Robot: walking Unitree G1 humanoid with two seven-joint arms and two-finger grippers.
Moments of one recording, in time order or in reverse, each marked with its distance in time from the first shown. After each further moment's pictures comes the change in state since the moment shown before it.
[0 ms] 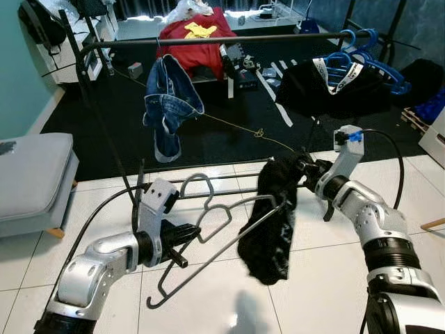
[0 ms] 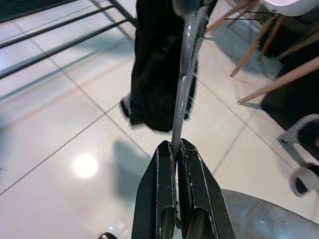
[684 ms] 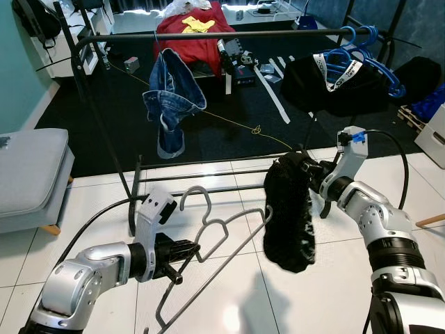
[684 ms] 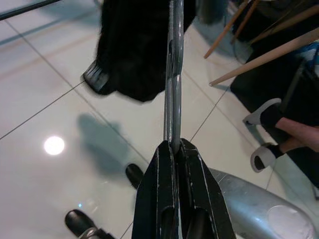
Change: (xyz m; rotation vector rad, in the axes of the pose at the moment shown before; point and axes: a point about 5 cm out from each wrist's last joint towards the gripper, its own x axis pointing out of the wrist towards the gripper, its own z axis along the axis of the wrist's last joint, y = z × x) left arm -0.002 -0.014 -0.008 -0.094 0.084 -0.101; right arm -0.003 -0.005 0.002 -0.008 0.010 -0.017
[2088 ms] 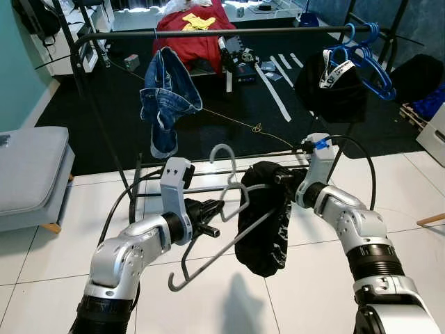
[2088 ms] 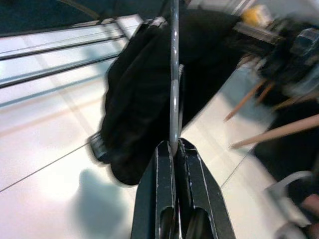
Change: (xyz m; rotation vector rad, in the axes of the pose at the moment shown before) left arm 0.043 0.001 0.039 -0.039 -0.218 0.225; right arm 0.011 0.036 -0.027 -0.152 0.111 0.063
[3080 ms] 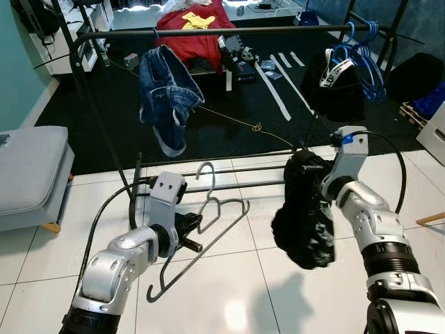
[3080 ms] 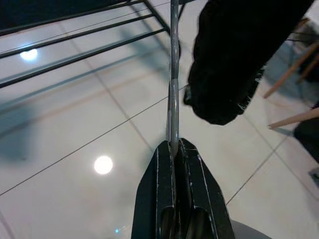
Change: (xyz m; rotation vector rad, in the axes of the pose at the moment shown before) left arm -0.015 0.009 -0.016 0.090 0.048 0.036; right arm -0.017 -0.042 0.022 -0.072 -0.146 -0.267
